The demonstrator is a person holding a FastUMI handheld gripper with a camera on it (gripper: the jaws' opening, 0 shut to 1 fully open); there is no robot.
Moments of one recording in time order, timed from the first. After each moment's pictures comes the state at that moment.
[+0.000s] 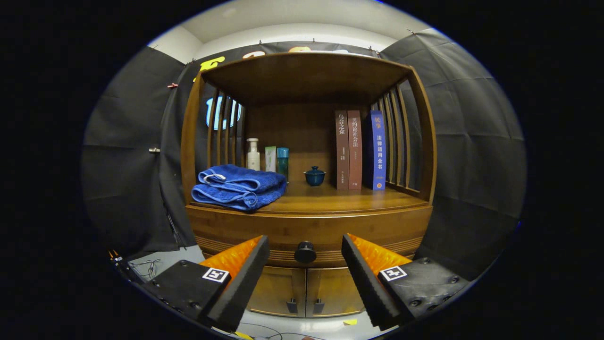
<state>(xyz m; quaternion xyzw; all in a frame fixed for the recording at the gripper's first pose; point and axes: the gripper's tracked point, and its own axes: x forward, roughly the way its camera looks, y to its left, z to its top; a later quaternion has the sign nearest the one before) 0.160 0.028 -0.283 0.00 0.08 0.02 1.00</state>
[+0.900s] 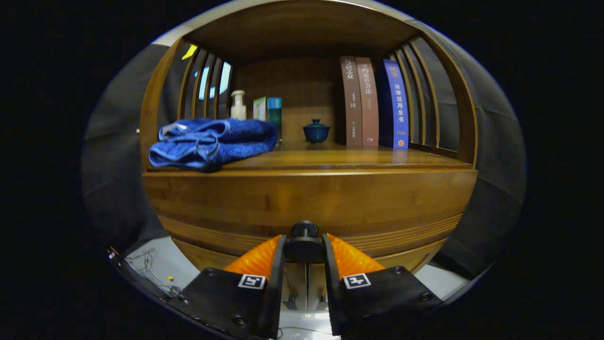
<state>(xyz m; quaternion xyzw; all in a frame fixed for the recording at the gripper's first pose) 0.224 0.028 -0.372 0.01 0.17 0.01 0.99</state>
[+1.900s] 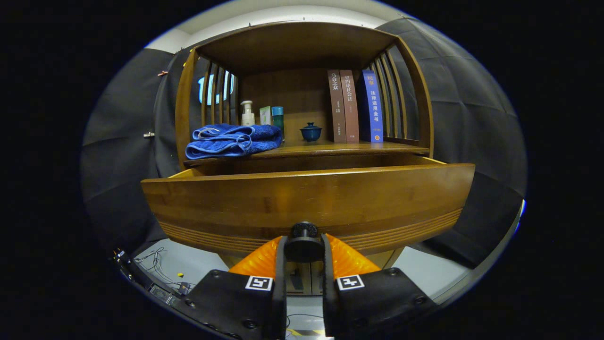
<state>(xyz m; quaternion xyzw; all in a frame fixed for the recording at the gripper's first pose) 0.100 0.025 -0.357 0.02 0.17 0.00 0.98</state>
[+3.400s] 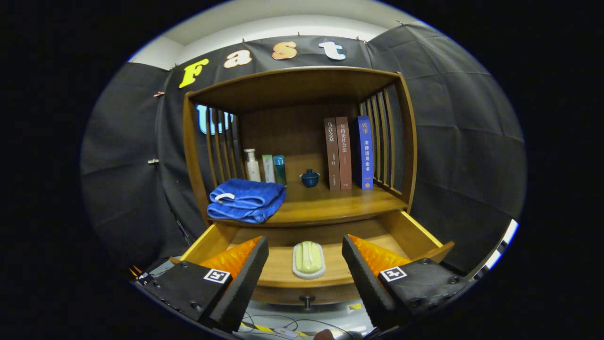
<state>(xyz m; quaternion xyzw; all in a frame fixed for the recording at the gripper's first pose) 0.113 0.017 -0.184 0.04 0.16 -0.01 0.99</state>
